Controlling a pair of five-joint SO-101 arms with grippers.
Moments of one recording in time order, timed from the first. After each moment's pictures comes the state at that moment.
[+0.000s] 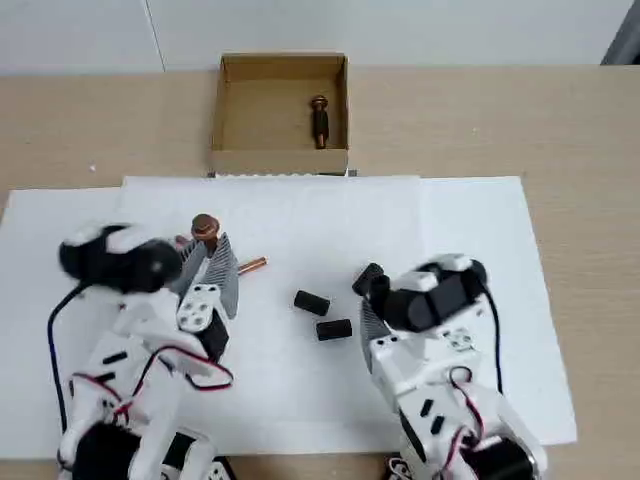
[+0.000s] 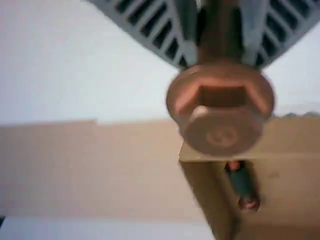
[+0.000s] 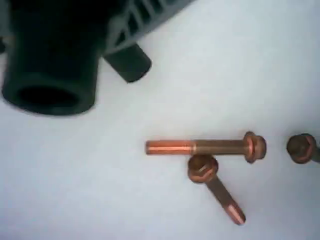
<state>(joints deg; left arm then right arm) 13.5 -93.2 61.9 56.8 19.1 -27.4 -103.4 68.1 70.1 -8.3</state>
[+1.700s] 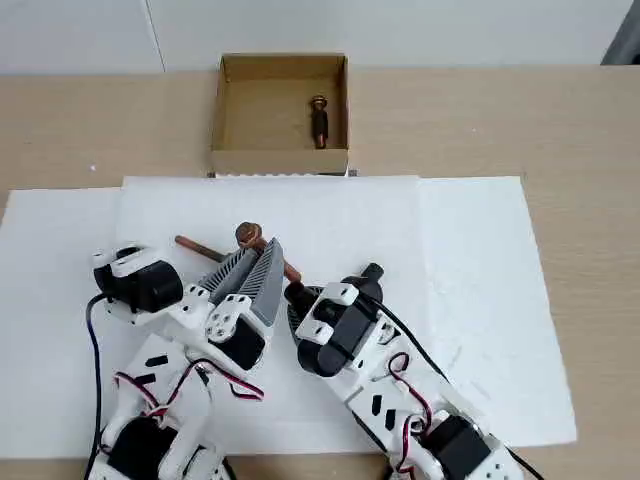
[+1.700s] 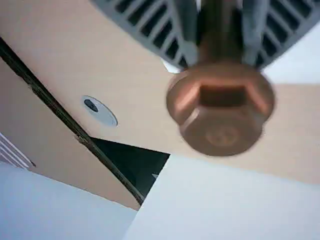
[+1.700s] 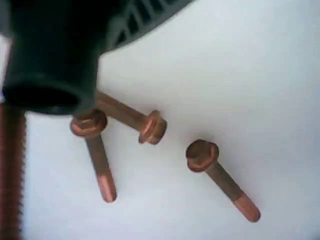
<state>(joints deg) 24.5 -103.4 80.8 37.6 36.4 -44.1 -103.4 84.8 44.8 6.7</state>
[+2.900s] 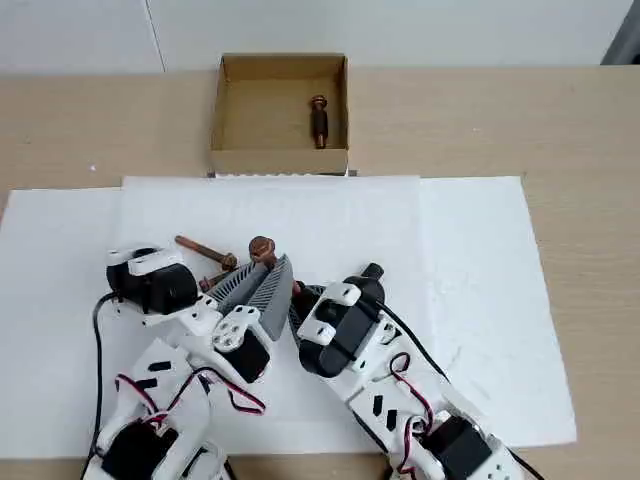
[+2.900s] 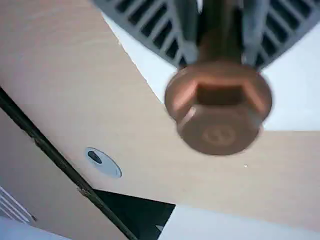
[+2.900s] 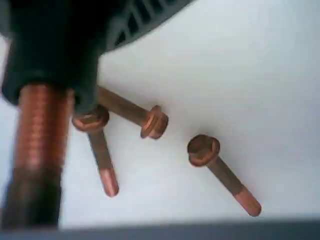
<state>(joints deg) 28.7 -103.3 77.3 45.4 35.3 -44.0 -103.6 84.7 44.8 6.7</state>
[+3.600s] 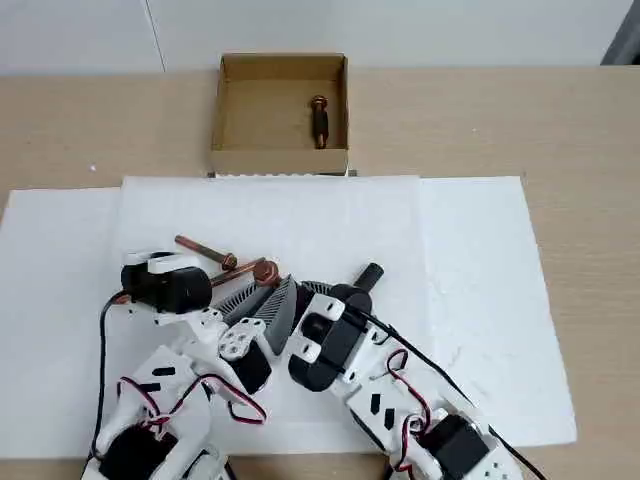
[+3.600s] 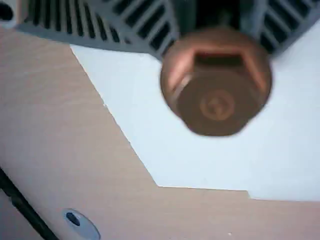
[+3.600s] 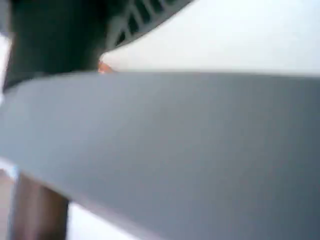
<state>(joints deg) 29.8 -103.9 77.0 55.3 35.7 -44.1 -103.3 84.8 40.9 14.2</state>
